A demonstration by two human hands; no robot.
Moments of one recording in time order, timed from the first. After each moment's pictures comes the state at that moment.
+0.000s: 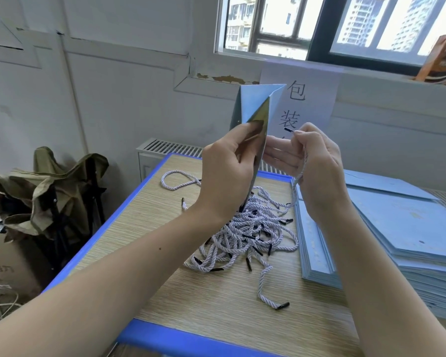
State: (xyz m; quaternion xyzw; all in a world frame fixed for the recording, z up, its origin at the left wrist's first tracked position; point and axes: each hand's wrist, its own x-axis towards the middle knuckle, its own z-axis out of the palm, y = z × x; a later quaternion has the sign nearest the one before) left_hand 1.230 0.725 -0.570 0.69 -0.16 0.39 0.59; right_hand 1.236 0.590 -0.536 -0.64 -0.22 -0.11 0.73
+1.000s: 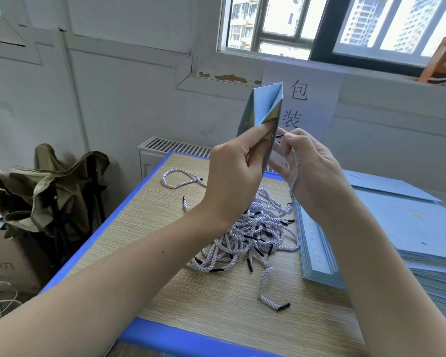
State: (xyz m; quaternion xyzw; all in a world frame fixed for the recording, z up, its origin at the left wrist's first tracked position) left_hand 1.226 0.719 -0.570 0.71 -0.18 0.41 0.55; right_hand 1.256 0.590 -0.546 -0.58 -0.24 -0.01 0.78
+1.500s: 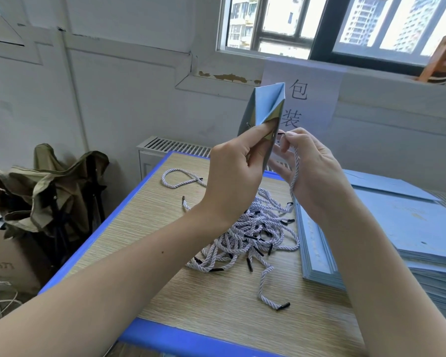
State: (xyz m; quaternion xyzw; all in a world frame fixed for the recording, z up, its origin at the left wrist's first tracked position) left_hand 1.225 0.718 -0.570 0.71 -0.19 0.42 0.54; right_hand 1.251 0.590 -0.544 -0.60 -0.21 -0.02 0.77
